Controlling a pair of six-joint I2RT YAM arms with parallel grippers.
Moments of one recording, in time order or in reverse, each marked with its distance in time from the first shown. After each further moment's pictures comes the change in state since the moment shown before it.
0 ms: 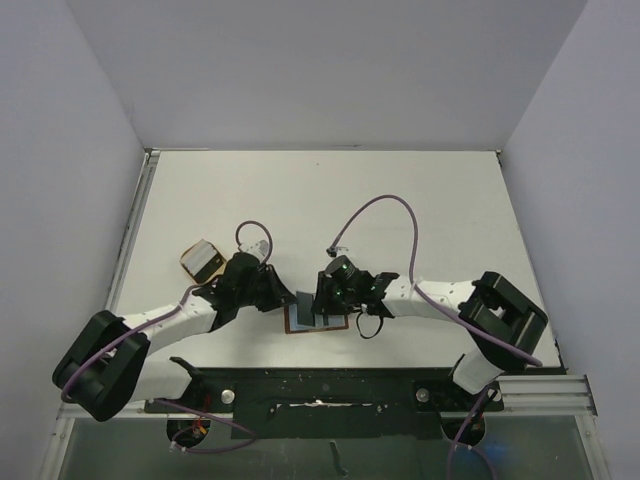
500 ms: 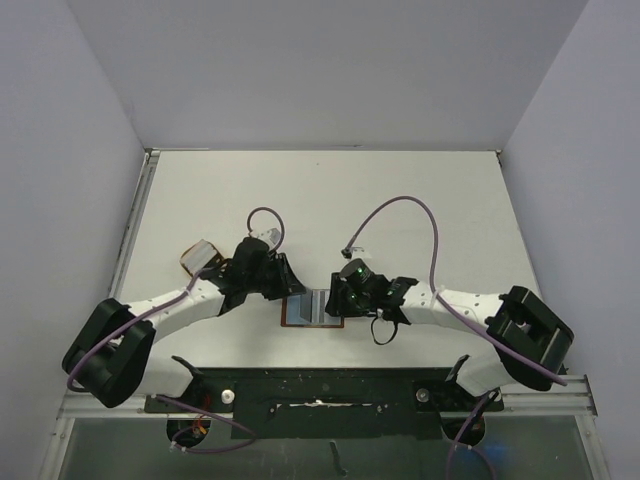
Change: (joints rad) left arm -0.010 0.073 0.174 -0.135 0.005 0.075; right arm -0.015 -0.163 -0.071 -0.086 0.072 -0.047
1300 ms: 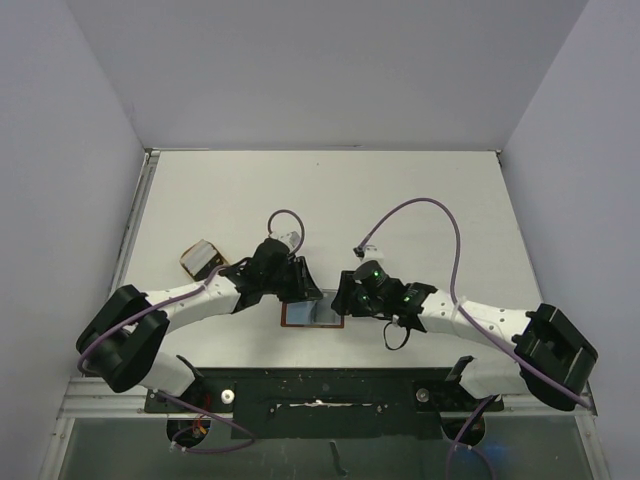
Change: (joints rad) left arm -0.119 0.102 0.081 0.003 -0.006 -0.047; right arm -0.025 -0.150 -0.091 0.014 0.016 -0.009
